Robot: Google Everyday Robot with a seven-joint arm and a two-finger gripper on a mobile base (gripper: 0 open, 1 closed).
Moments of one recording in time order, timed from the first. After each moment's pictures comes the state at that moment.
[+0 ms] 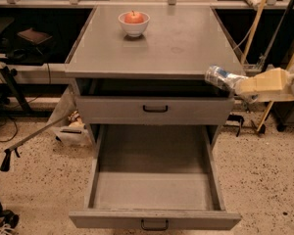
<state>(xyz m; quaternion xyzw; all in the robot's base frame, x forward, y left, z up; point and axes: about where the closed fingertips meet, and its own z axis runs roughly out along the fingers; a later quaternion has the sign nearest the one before) 0.510 -0.254 0.907 -0.05 0.91 0.31 0.28</state>
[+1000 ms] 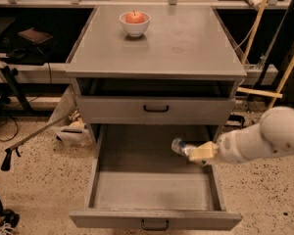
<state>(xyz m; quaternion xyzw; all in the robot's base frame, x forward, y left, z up) 0.498 -0.186 0.658 -0.02 0.95 0.27 0.15</state>
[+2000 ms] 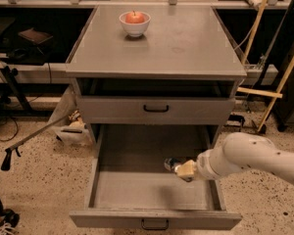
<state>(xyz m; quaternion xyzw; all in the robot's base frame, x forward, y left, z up) 0.495 -0.163 0.550 0.00 0.97 0.21 0.12</state>
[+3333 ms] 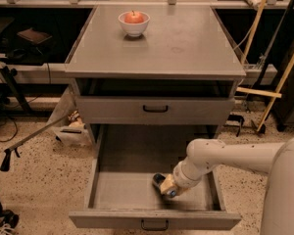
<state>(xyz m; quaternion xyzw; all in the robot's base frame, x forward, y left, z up) 0.497 -0.109 0.420 -0.03 0.98 0.18 -0.01</state>
